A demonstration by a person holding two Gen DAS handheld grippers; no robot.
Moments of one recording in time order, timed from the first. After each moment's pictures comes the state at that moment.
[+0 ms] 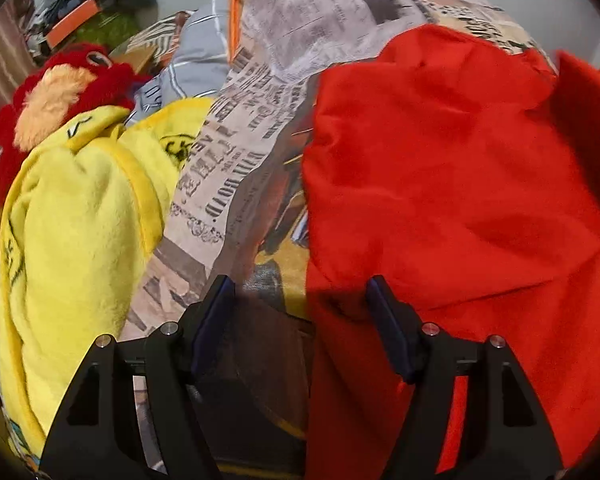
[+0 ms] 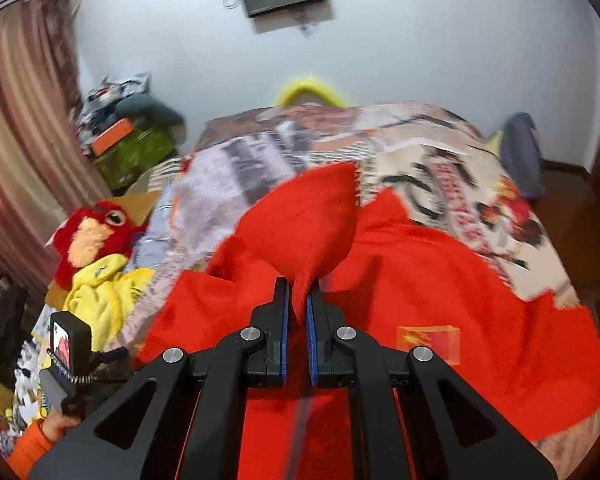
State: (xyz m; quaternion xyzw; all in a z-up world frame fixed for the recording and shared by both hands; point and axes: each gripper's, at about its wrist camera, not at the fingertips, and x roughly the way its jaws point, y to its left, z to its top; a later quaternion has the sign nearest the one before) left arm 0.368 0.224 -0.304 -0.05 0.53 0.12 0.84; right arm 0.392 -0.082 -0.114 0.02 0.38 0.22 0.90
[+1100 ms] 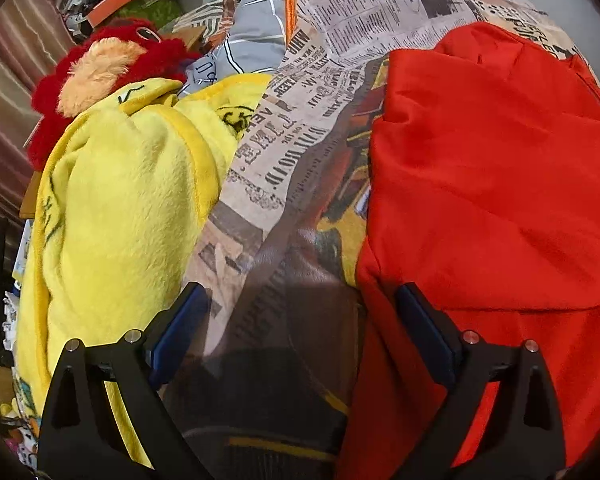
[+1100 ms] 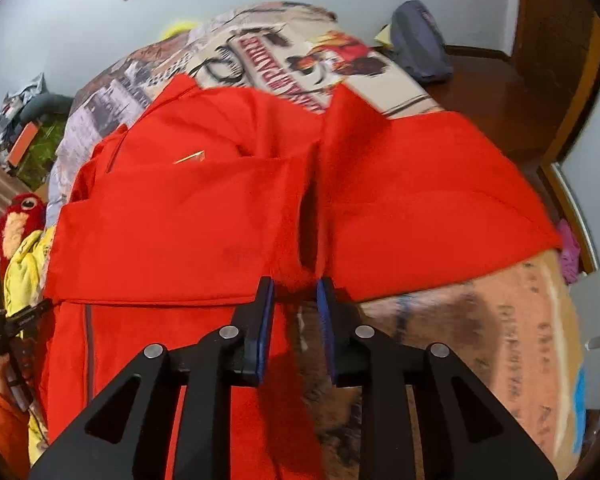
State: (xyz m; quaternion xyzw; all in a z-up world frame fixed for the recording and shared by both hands) left arm 0.351 0.233 -0.302 -0.05 0.55 0.20 0.81; right arm 0.355 -0.264 -0.193 0.07 0.50 0.09 0.86
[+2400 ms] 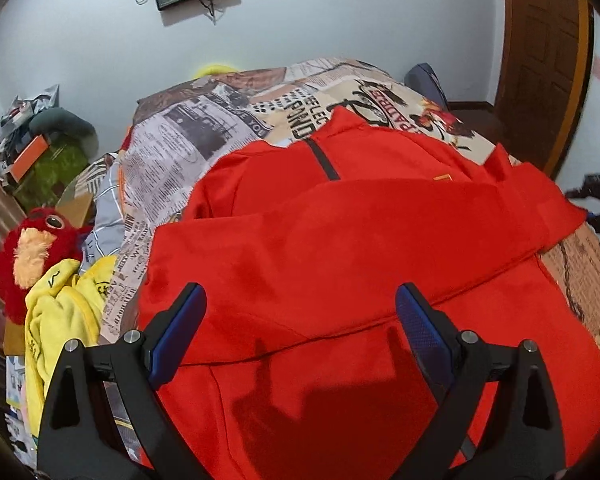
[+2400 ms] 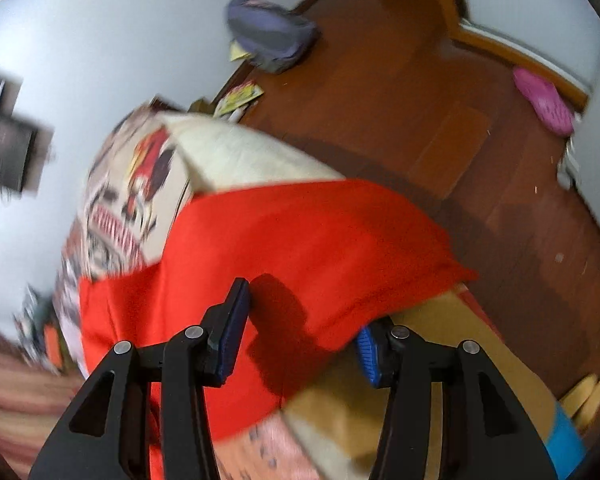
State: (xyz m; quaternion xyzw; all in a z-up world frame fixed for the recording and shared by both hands) left arm 0.356 0.010 -0.190 0.06 0.41 0.02 0.91; right arm 0.419 -0.460 -0.265 0.41 0.47 -0.05 0.78
